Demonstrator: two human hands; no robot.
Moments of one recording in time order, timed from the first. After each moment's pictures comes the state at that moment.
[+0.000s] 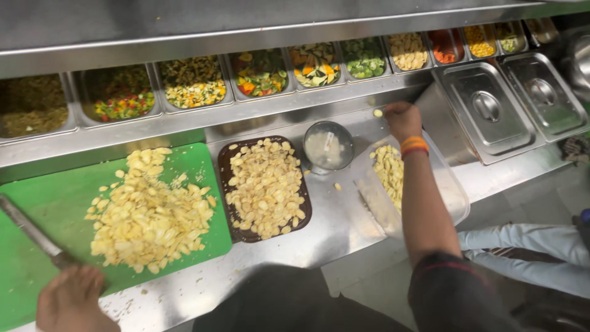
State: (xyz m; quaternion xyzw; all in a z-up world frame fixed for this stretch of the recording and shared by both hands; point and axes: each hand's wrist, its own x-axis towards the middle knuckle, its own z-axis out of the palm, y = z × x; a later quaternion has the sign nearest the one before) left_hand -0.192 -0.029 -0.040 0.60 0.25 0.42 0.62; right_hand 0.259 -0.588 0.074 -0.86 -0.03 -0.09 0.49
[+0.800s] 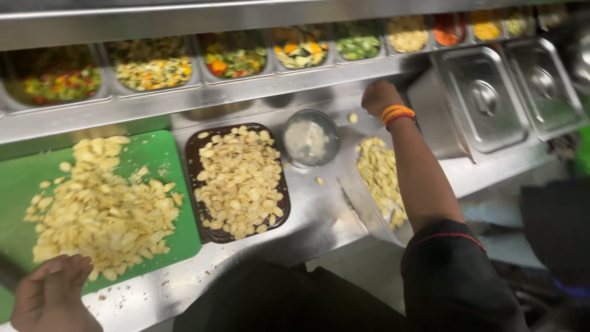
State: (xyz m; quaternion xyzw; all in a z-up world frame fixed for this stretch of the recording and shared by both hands) left_hand -0.166 -0.098 -0.012 0.59 0.27 0.39 0.65; right_hand 0.362 -0.620 0.013 -0.99 -0.11 0.10 0.03
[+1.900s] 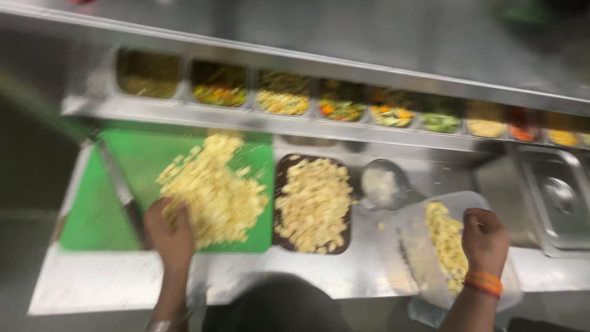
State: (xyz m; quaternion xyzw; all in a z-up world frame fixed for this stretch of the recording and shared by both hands) left_hand -0.124 -0.081 -0.015 0.75 0.31 0.46 0.35; right_hand 0.142 -0.646 0.056 -0.92 -0.02 -0.19 0.35
